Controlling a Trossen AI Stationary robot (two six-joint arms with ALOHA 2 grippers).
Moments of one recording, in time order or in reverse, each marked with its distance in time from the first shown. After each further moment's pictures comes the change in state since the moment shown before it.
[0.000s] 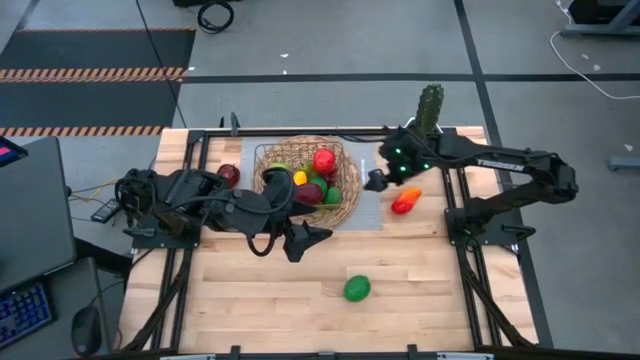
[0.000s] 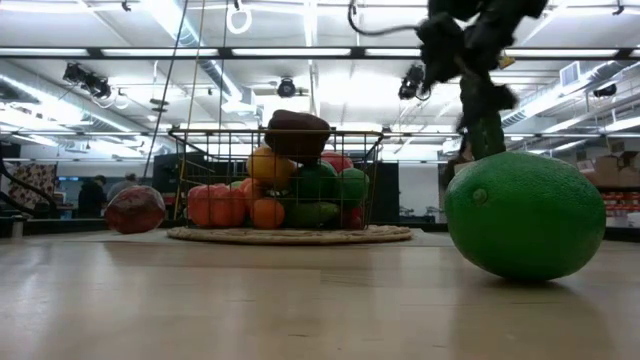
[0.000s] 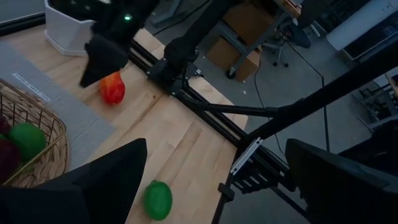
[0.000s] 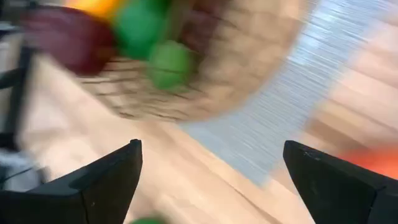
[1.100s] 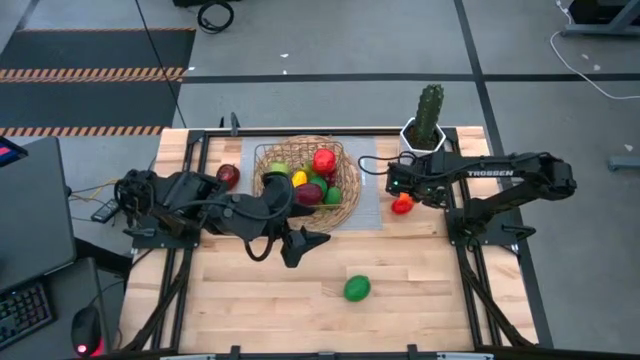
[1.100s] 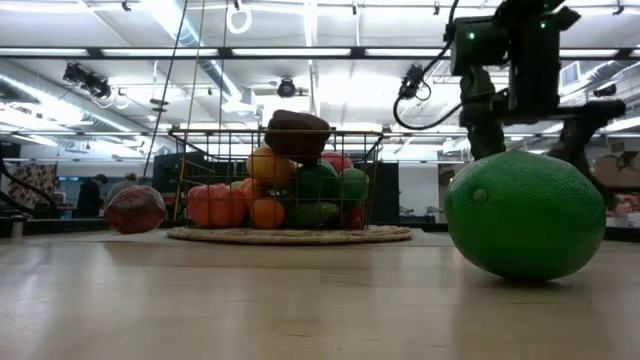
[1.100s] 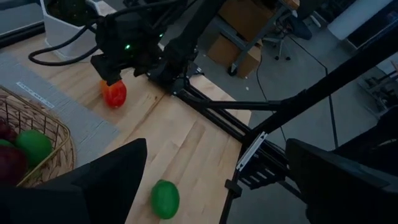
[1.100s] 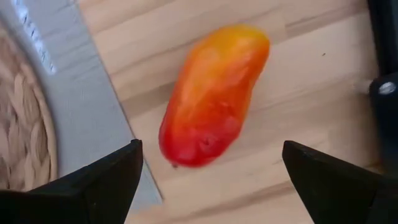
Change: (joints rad) left arm -0.024 0.000 0.000 -0.008 -0.014 0.053; right arm 0.101 0.025 -0.176 -0.354 0.311 0.873
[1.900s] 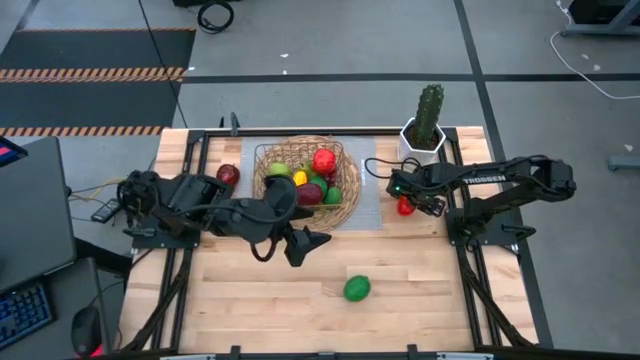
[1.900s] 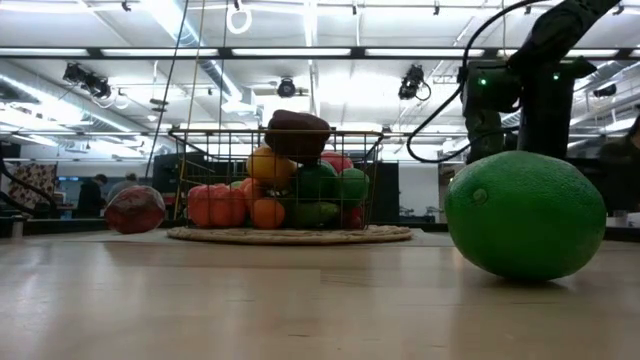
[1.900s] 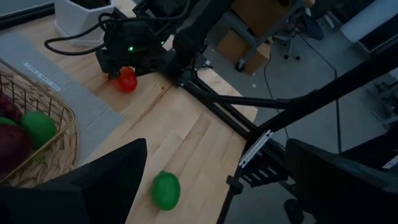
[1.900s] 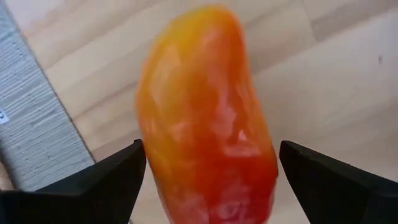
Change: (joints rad) left arm 0.006 0.016 0.001 -0.039 0.000 -0.080; right arm -0.069 0.000 -0.280 0.355 0.027 0.084
